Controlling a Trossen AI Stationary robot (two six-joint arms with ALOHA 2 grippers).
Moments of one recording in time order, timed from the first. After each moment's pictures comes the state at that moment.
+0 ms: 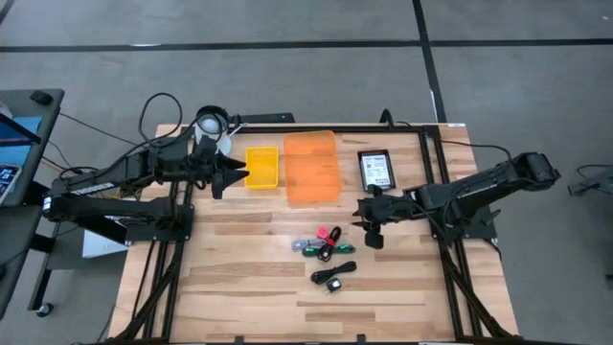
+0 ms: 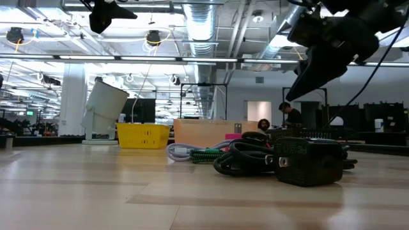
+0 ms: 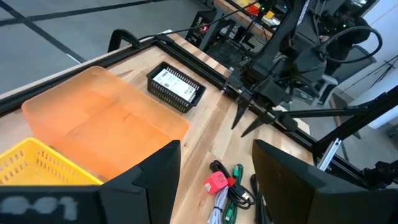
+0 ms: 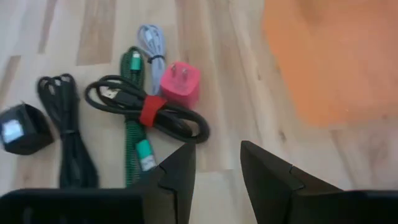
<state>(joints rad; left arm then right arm) 0.22 0.73 0.87 -0.44 0.02 -0.50 0.17 1.20 0.62 -0.23 0.16 0.16</state>
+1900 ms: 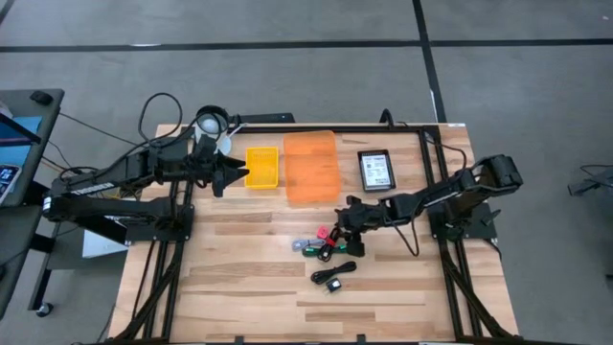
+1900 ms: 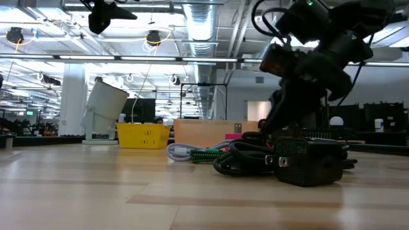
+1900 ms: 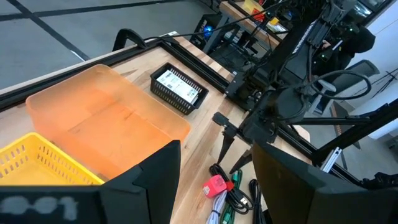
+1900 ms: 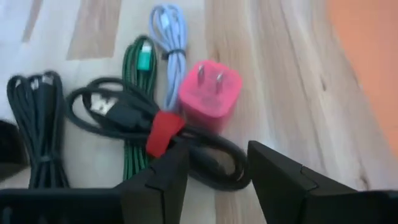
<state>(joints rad) 0.22 0.73 0.87 -0.44 -0.01 -0.54 0.15 1.57 0.65 0.09 0.05 0.13</state>
